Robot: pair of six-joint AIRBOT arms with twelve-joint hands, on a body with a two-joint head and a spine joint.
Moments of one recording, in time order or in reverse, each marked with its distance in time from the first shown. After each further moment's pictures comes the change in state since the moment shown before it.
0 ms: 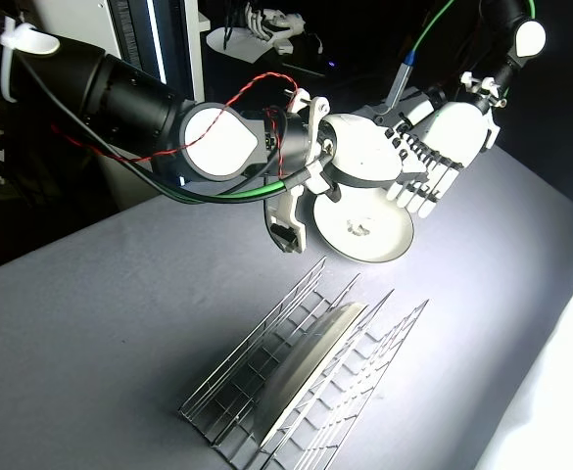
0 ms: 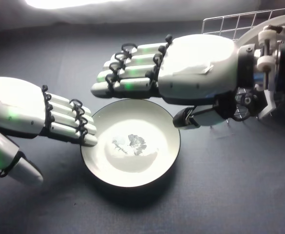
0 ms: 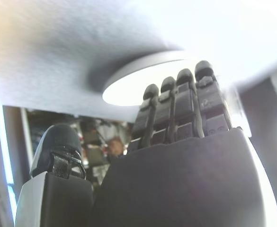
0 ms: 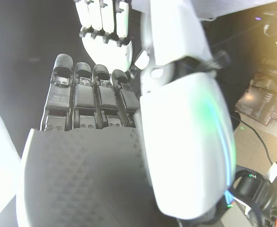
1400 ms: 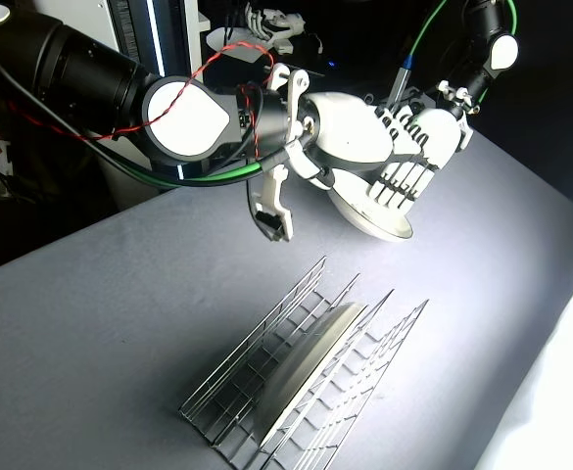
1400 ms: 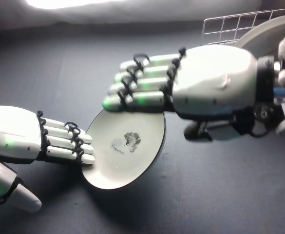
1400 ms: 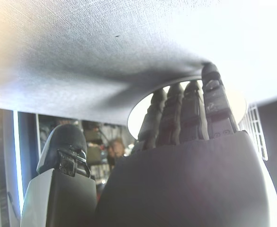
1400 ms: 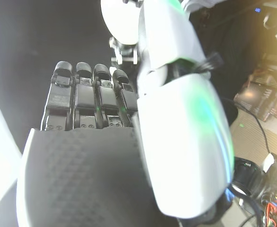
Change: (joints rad) left arm 0.193 0.003 -0.043 -0.115 0.030 0.064; right arm -0.053 0.080 -0.094 0.000 -0.004 0.000
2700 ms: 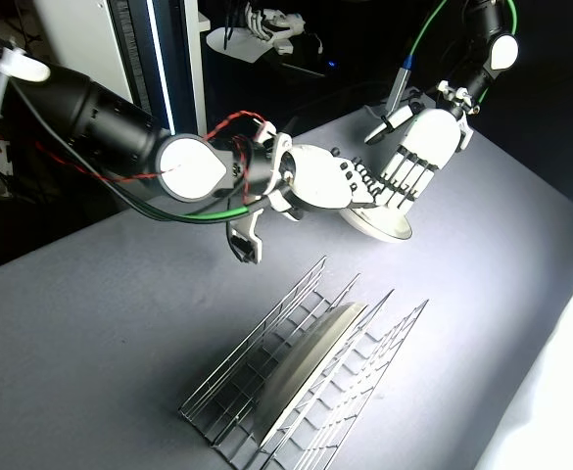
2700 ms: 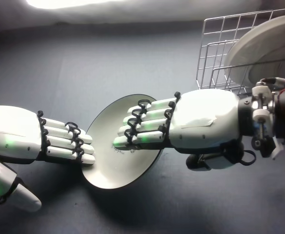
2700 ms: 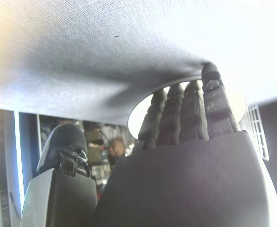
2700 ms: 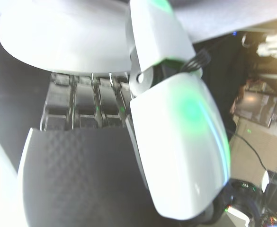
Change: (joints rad) left arm -0.006 0.000 0.000 0.008 0.001 0.000; right arm -0.119 -0.131 0.109 0.002 -0.013 -0.005
